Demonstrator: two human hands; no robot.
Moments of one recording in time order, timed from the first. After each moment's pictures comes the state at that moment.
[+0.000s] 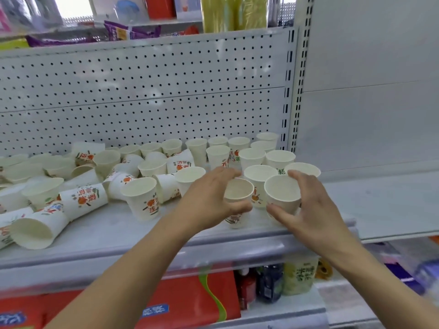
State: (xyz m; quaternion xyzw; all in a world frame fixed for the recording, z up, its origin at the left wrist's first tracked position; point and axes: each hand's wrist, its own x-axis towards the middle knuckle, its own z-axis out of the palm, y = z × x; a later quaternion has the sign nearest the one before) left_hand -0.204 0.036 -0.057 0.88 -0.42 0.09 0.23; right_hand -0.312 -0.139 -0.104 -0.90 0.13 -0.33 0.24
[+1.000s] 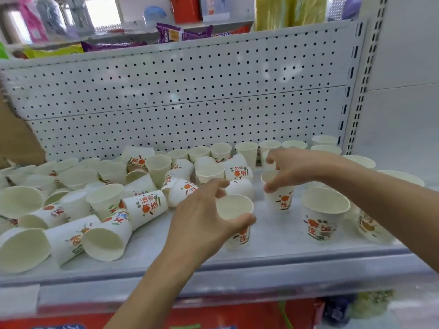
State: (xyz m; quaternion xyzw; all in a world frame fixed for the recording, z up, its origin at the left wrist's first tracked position) left_hand -0.162 0.165 -0.063 0.90 -0.27 0.13 0.31; right_hand -0.160 -0.047 -0.006 -0.99 0.09 0.00 0.10
